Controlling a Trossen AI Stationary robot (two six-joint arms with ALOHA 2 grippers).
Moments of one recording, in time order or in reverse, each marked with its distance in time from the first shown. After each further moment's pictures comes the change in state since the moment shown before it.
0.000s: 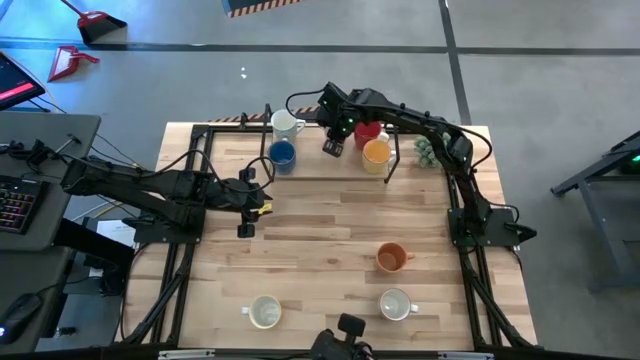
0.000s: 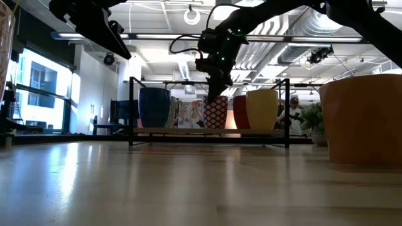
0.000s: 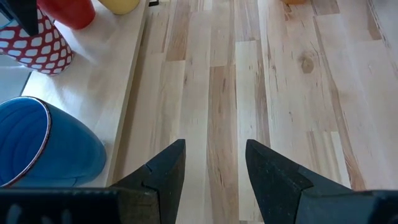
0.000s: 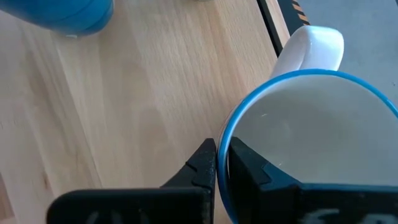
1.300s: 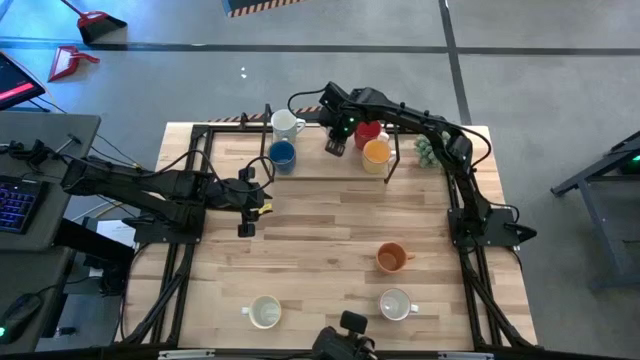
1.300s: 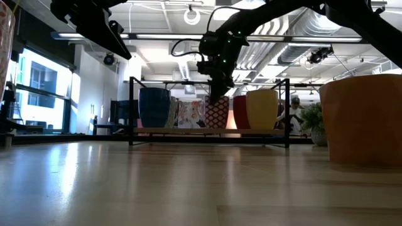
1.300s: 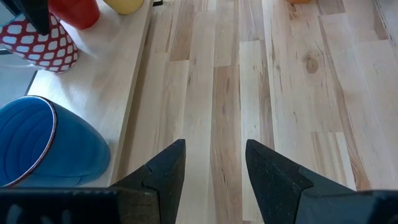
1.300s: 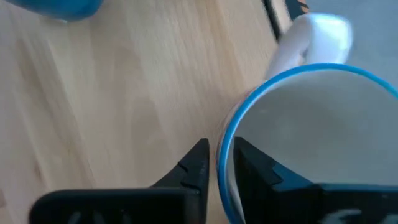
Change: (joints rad) left arm 0.000 0.000 0.000 0.000 -0.015 0.000; right arm -0.014 0.005 -0.003 -0.013 0.002 -0.020
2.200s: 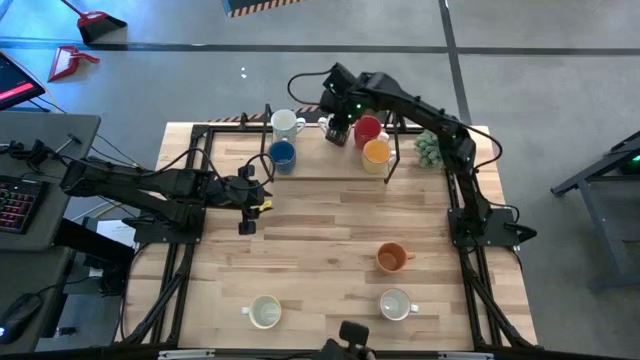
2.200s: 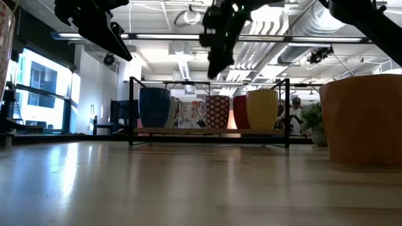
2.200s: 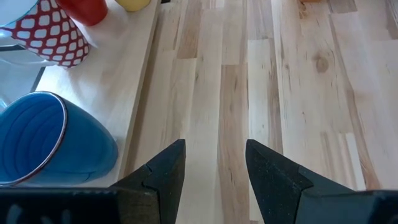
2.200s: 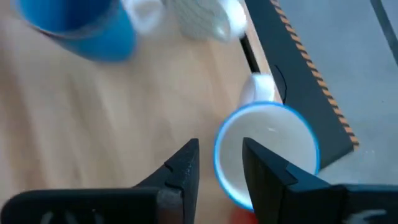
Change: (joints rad) left arm 0.026 0.000 0.001 -0.003 -0.001 0.008; right arm 0.019 -0.037 0.236 -0.173 -0.033 0.009
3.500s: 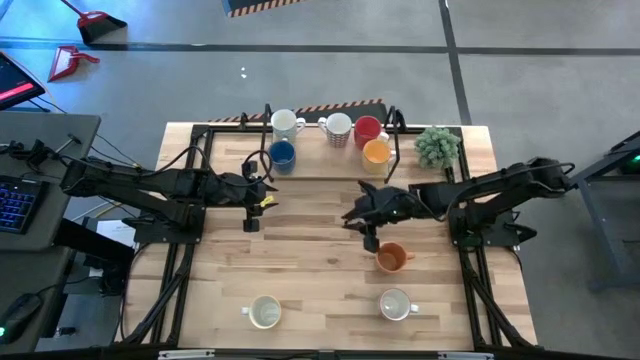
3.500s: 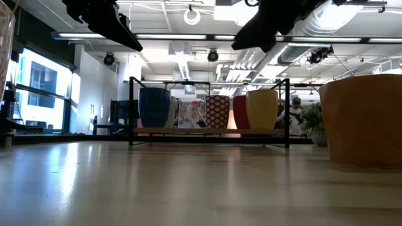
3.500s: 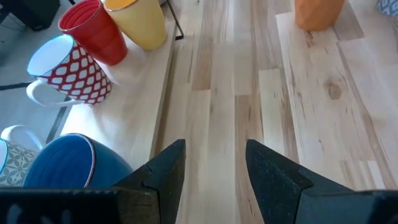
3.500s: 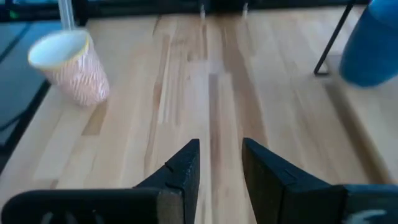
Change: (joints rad) left arm 0.000 0.000 0.000 0.118 -0.044 0.098; right arm 0.664 -0.773 -1.336 1.046 0.129 0.342
